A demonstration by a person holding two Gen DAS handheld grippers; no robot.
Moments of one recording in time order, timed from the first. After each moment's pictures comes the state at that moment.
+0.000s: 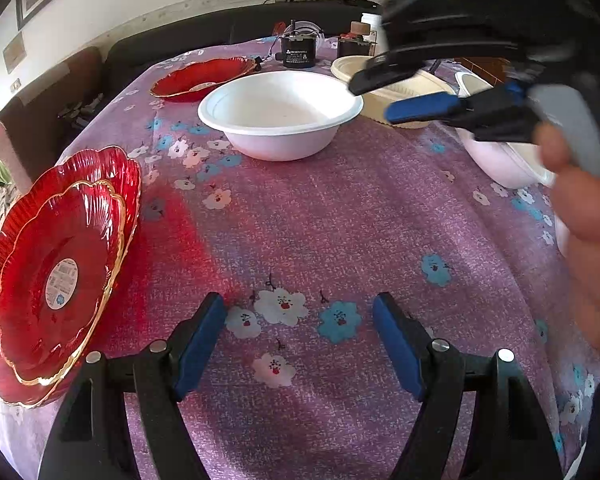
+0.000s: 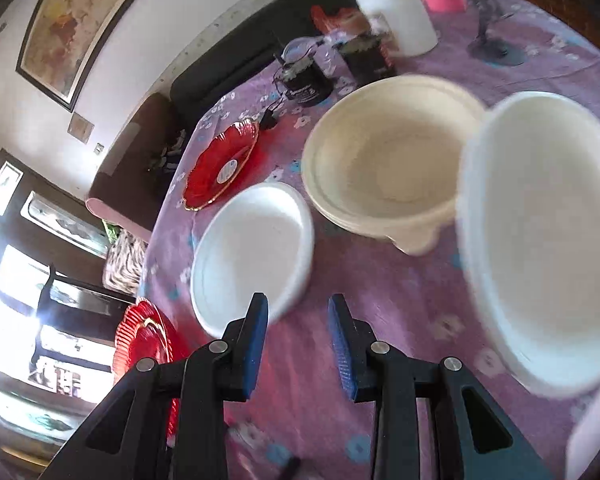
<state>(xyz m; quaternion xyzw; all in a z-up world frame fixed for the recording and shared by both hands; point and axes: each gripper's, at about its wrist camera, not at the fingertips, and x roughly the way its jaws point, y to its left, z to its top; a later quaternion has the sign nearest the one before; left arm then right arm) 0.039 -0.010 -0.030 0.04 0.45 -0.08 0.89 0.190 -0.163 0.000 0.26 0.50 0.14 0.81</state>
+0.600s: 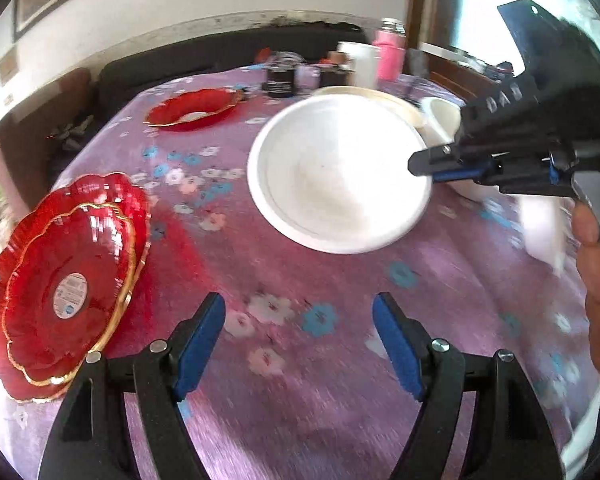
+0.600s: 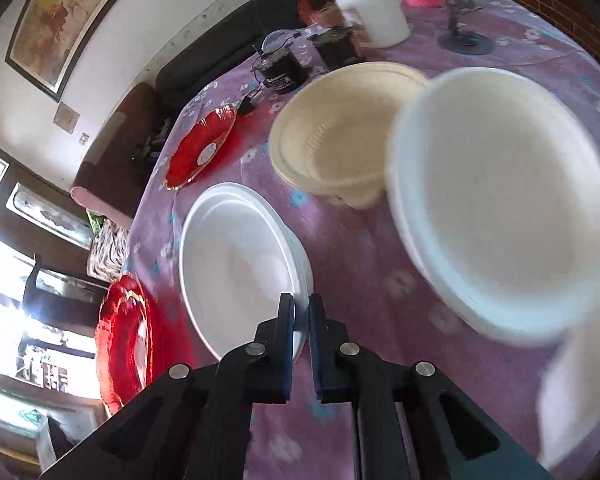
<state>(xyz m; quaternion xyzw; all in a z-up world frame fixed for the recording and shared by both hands) 0.010 -0.008 -0.007 0.04 0.41 -0.13 0.90 0.137 -0.198 0.008 0.22 0.52 0.12 0.82</state>
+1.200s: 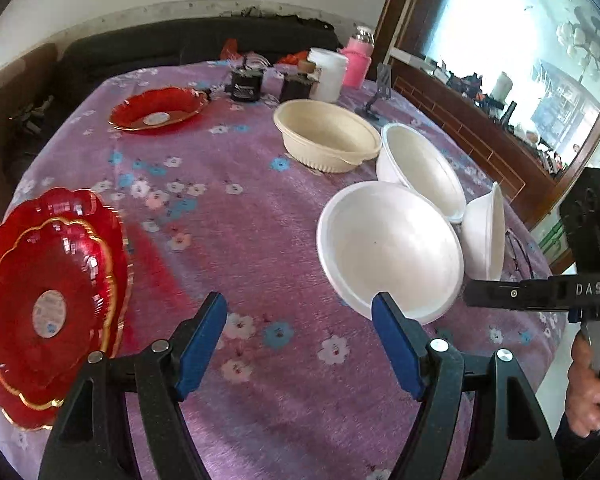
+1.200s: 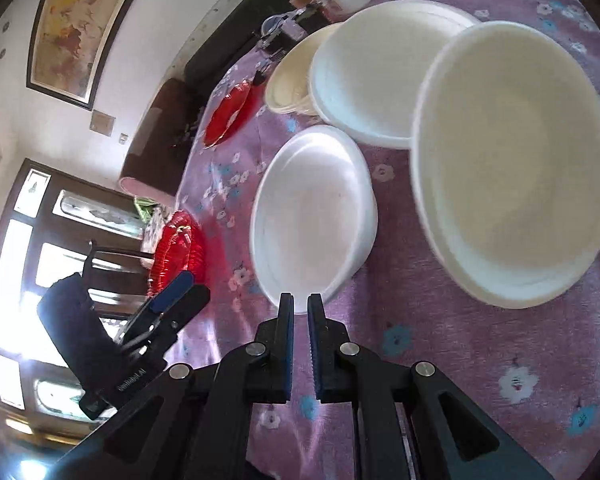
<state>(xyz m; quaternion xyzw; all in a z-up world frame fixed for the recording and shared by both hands) 0.030 -0.002 0.025 -0.02 0.44 -0.20 0.87 0.048 -0.254 0.006 0.29 0.53 0.18 0.78</state>
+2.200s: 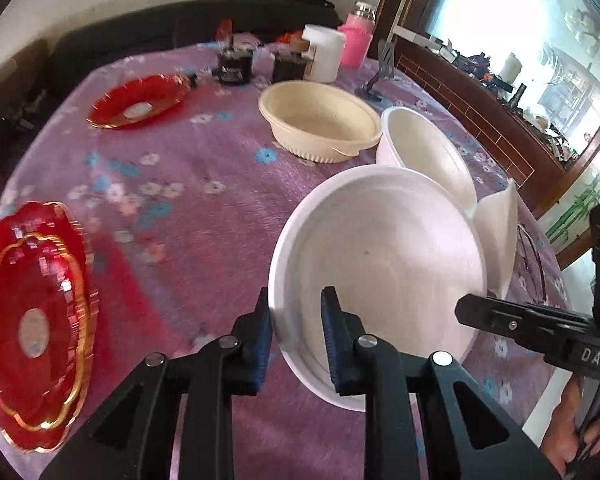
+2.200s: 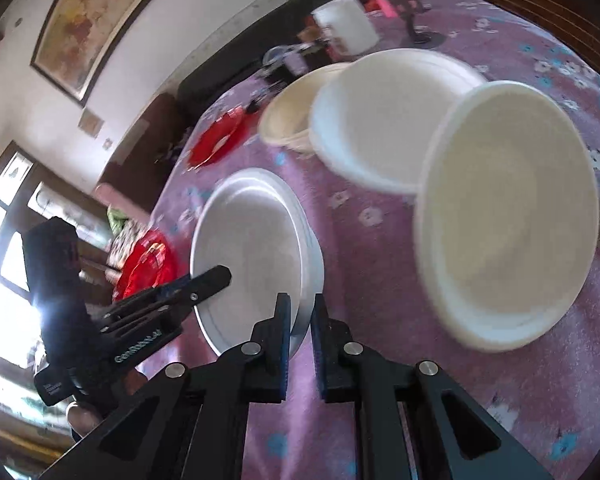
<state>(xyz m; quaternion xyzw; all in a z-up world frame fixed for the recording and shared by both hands) 0.052 -0.024 0.022 0.00 0.47 -0.19 0.86 0.038 -0.235 0.016 0.25 0.48 0.17 0.82</state>
